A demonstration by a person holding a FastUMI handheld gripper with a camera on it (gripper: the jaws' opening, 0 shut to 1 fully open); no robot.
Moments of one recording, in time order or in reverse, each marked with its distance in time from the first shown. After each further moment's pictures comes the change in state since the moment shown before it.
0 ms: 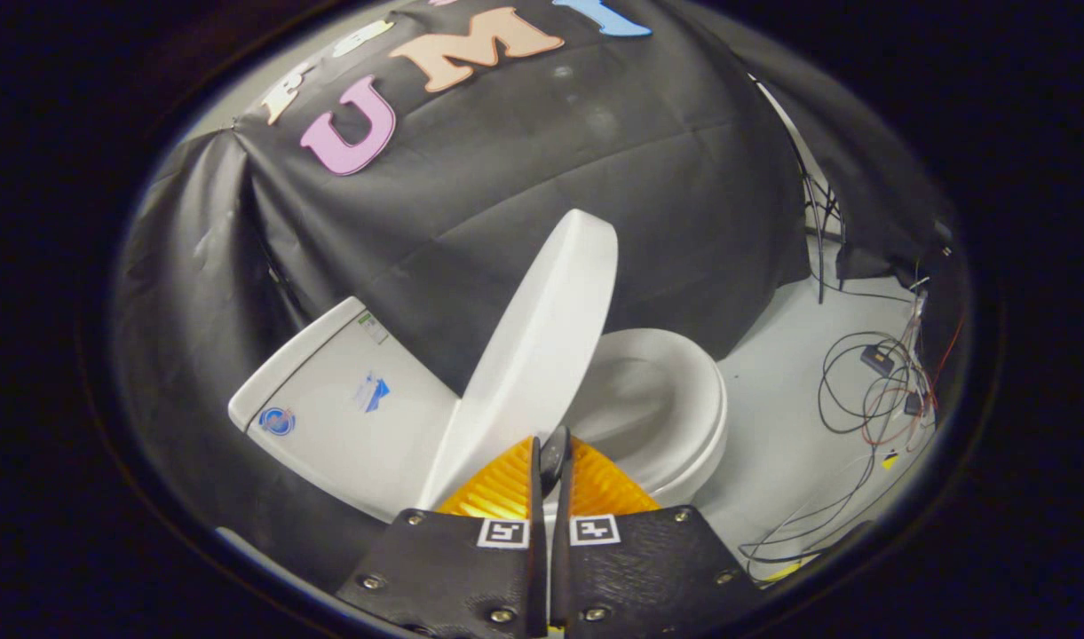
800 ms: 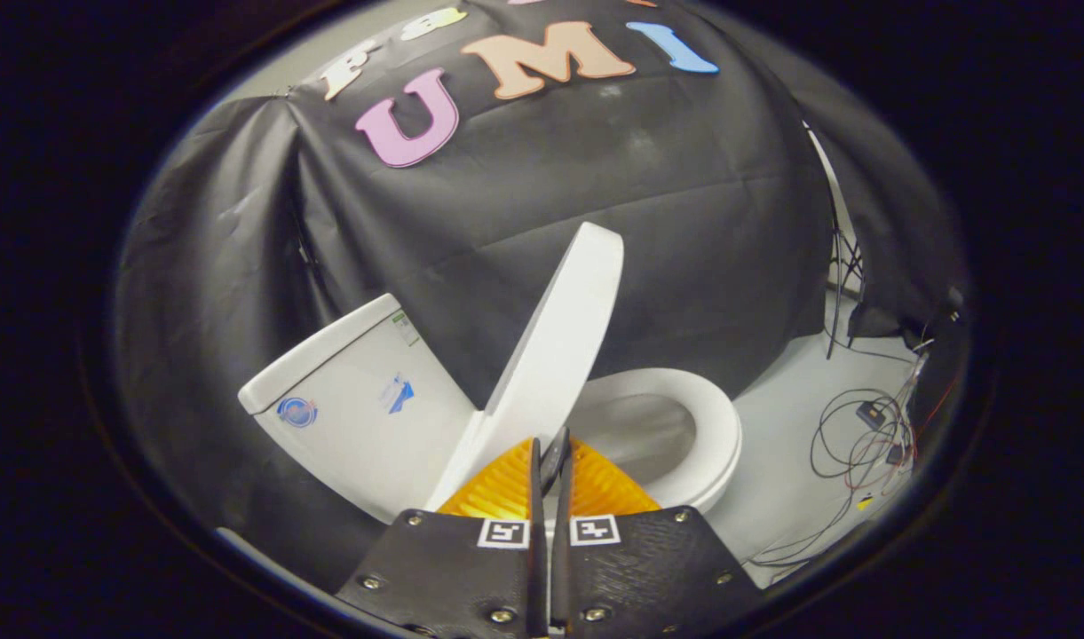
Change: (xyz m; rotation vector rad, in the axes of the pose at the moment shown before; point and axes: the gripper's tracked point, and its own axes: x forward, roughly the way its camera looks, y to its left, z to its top) arm -0.014 0.052 0.020 -0.164 -0.079 0.022
